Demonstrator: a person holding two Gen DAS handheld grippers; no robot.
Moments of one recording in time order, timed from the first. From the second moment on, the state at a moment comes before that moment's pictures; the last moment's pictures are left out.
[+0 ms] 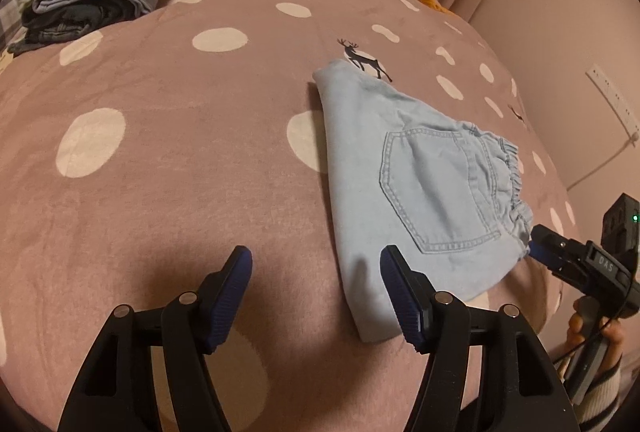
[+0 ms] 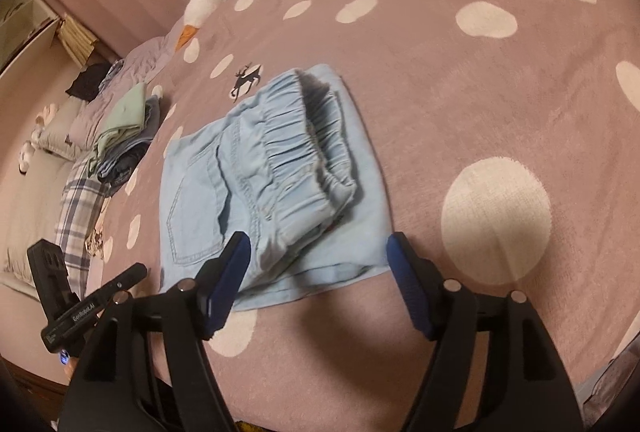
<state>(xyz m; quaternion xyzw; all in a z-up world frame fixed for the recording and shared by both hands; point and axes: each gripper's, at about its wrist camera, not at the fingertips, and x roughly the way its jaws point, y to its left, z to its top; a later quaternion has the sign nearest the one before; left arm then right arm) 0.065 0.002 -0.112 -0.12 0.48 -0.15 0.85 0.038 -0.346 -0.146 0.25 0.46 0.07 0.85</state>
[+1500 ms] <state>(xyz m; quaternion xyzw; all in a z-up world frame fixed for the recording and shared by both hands) 0.125 -0.045 -0.131 -0.16 0.52 -0.24 0.81 0.117 -0.347 -0.167 0.26 0.47 0.16 0.83</state>
